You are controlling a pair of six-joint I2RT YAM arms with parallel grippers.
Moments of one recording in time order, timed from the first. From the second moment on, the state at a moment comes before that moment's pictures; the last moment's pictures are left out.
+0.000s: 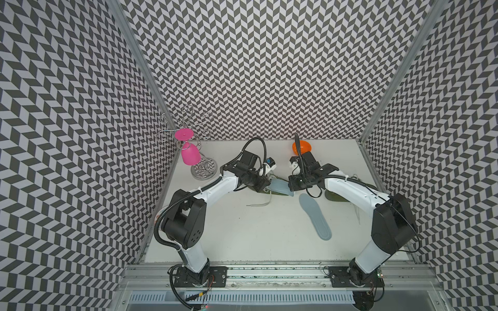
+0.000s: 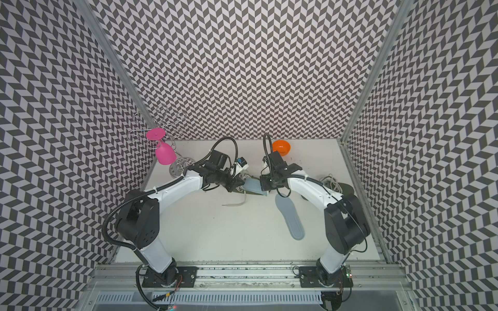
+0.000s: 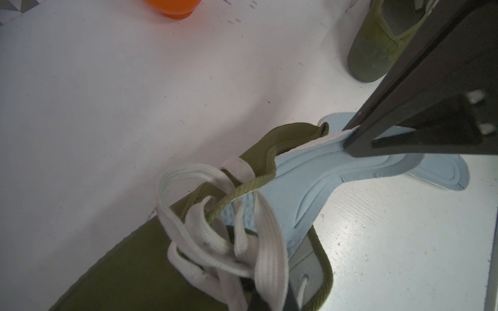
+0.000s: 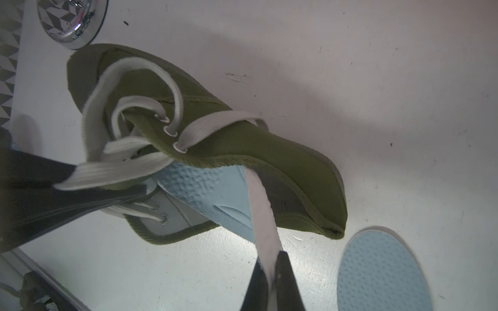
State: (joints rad) left arm -0.50 1.74 1.27 -0.45 0.47 0.30; right arm 0.53 1.68 1.29 -0.63 -0.17 0.27
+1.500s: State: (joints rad) left arm -0.42 1.75 1.21 -0.35 0.49 0.25; right arm 0.45 1.72 1.21 -0.39 -0.26 0.31
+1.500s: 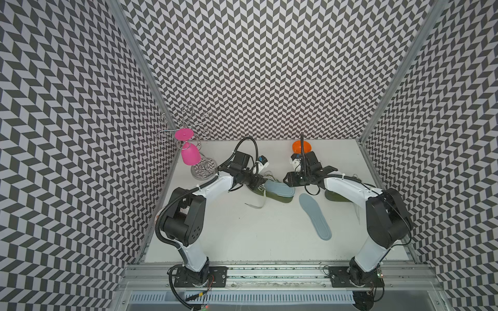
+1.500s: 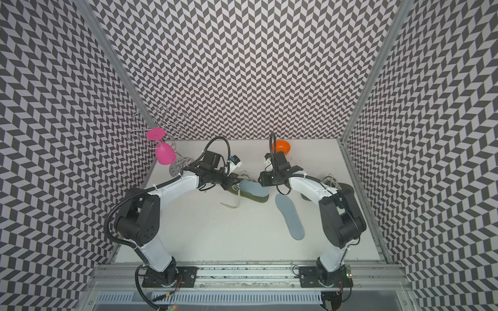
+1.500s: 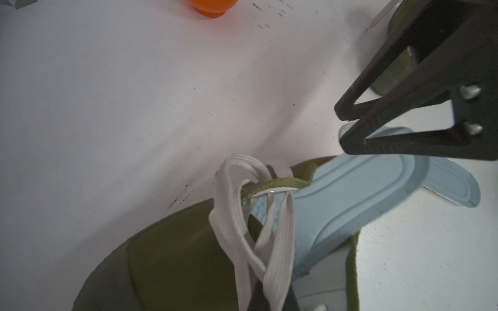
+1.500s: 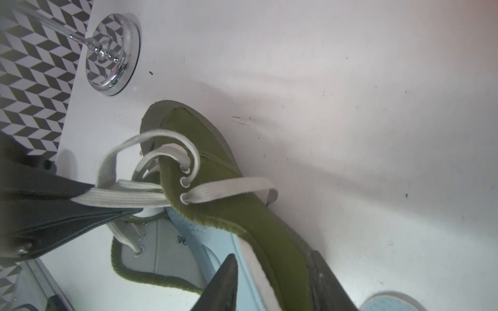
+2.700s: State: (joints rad) left arm -0.44 1.76 1.21 -0.32 0.38 0.05; right arm 0.47 1.53 0.85 -0.12 -0.53 0.78
